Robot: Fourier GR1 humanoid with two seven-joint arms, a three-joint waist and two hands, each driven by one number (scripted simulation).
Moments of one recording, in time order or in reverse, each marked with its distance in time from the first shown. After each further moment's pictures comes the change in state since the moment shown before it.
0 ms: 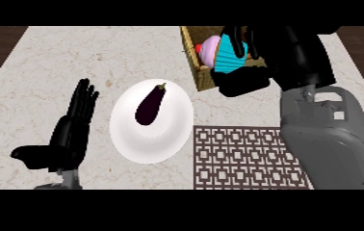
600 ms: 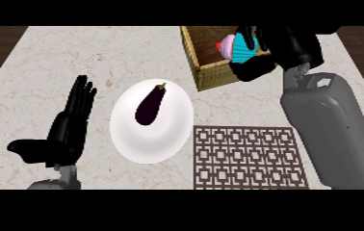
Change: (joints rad) left arm -0.028 -0.002 0.032 0.011 -0.001 -0.022 0.023; right arm 0.042 -0.045 -0.063 0.228 0.079 -0.002 -0.262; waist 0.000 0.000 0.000
